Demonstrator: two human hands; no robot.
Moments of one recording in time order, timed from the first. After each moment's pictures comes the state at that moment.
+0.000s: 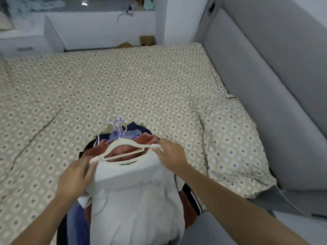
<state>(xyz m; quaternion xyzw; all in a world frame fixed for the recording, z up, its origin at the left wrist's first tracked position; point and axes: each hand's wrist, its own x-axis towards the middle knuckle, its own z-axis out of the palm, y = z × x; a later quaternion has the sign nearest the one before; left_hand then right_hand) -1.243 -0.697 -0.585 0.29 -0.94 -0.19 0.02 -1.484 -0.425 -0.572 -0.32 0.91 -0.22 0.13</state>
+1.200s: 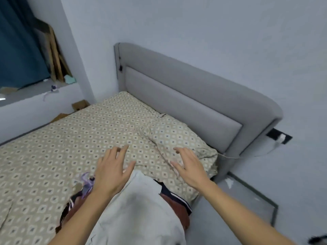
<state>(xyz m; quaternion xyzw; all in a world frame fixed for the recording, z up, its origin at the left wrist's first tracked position) -1.305 -0.545 -0.367 -0.07 -0.98 -0.15 0.12 -1.314 -0.240 -0.401 -0.11 0.95 -0.28 -0.06</state>
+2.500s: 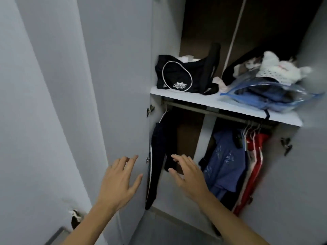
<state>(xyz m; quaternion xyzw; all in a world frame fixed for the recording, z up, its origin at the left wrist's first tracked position) -0.910 0.224 -0.271 -0.87 -0.42 -0.26 0.00 -0.644 0.147 -0.282 0.67 0.66 0.00 -0.35</state>
